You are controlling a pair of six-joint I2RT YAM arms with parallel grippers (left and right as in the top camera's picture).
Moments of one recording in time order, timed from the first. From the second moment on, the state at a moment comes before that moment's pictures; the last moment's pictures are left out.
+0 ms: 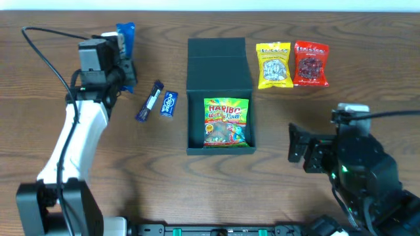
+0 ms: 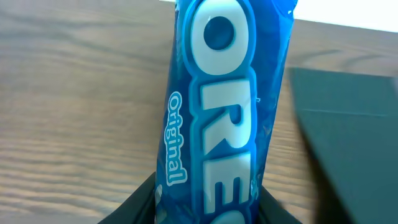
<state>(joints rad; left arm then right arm) 0.02 1.55 1.12 -0.28 0.10 -0.10 0.60 0.78 1.23 -1.09 0.36 0.50</state>
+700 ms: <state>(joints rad) -0.39 1.50 1.12 -0.55 0.10 -0.40 0.60 0.76 1.23 -1.10 0.38 0.50</state>
